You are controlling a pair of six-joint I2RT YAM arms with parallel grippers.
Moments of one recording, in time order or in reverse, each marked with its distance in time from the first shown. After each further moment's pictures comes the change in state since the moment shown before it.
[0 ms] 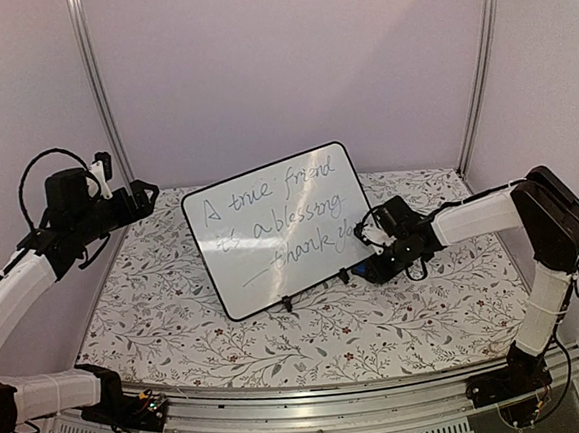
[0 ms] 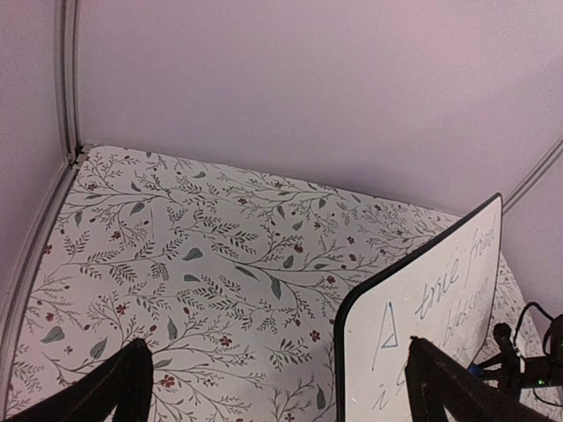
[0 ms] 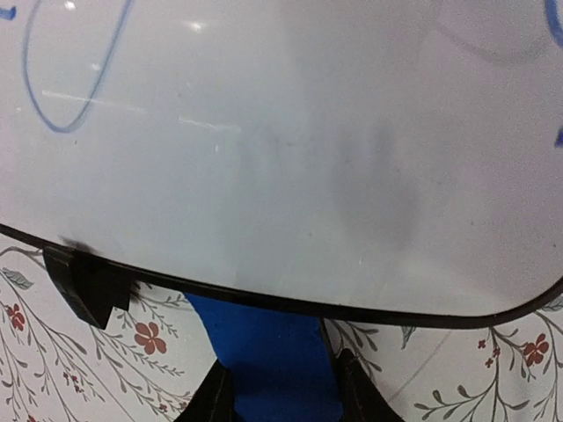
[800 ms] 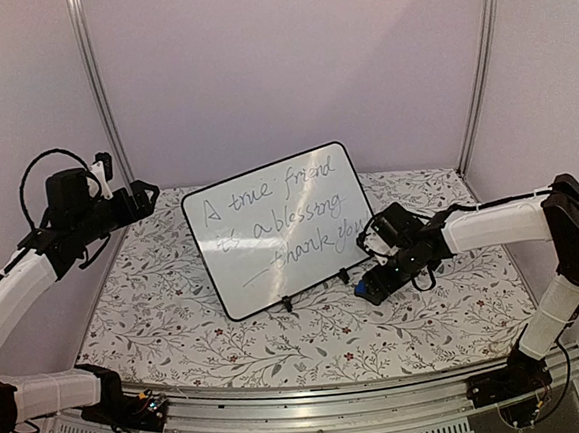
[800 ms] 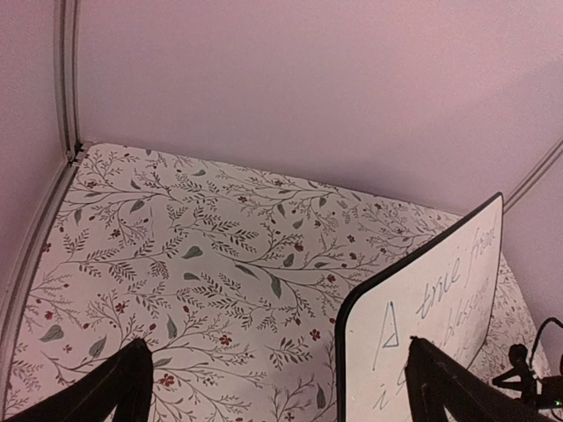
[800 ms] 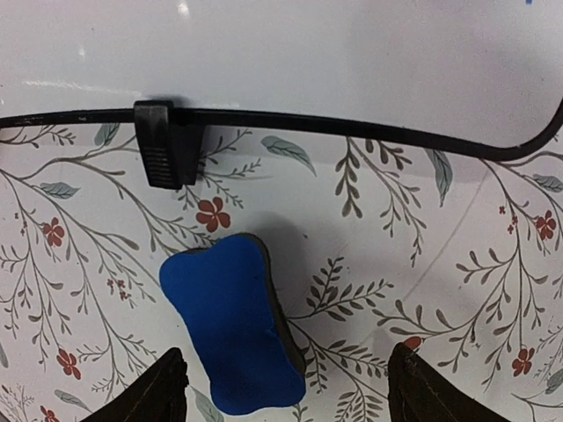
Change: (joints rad) left arm 0.002 0.006 0.000 0.000 0.003 -0.003; right arm 0.112 -0.177 -0.078 -0.178 0.108 0.134
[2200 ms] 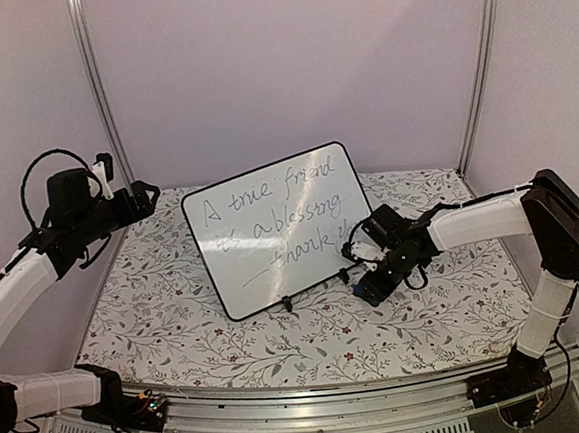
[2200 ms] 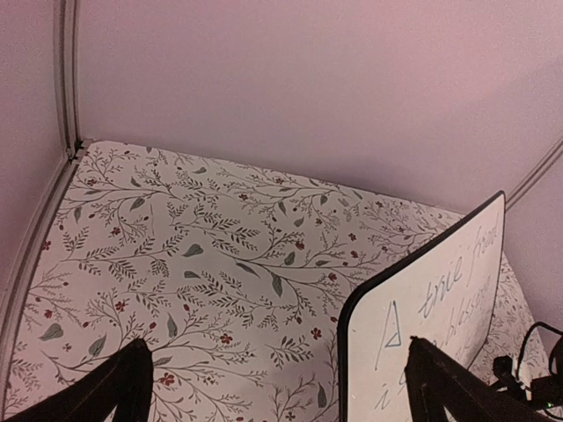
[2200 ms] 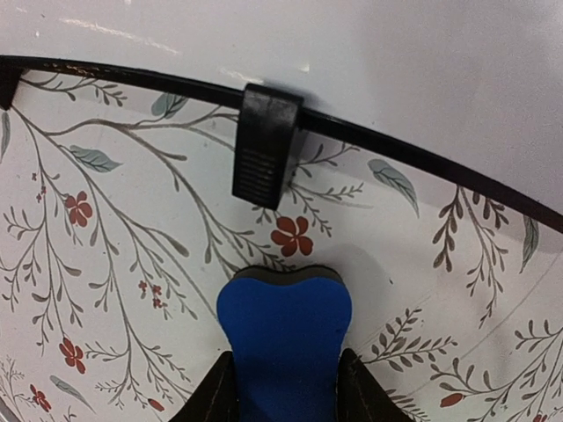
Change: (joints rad) left arm 0.001 0.007 0.000 0.000 0.001 0.000; right arm 0.000 0.115 0.085 -0.023 -0.133 -0.196
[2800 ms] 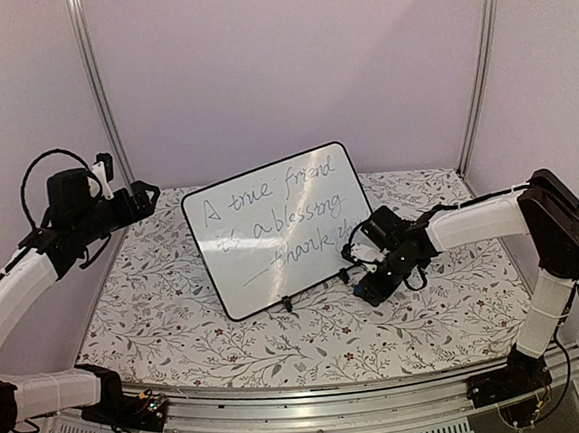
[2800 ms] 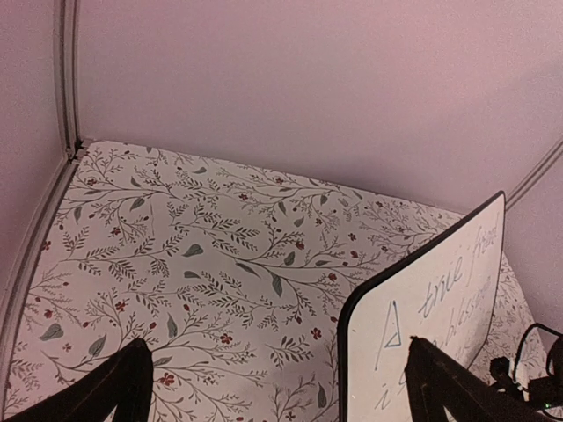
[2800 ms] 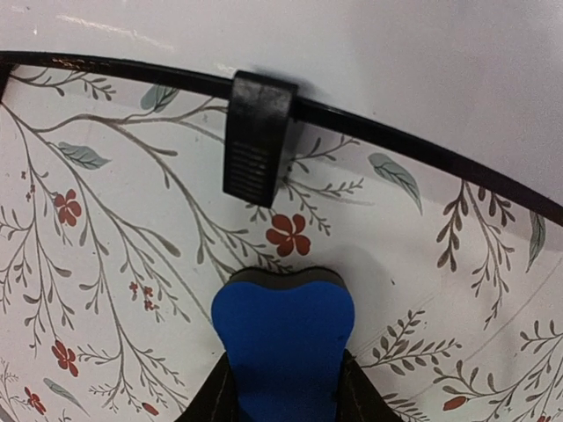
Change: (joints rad) left arm 0.000 0.000 0.000 0.000 0.000 0.000; right arm 0.000 0.014 0.000 0.001 0.005 0.001
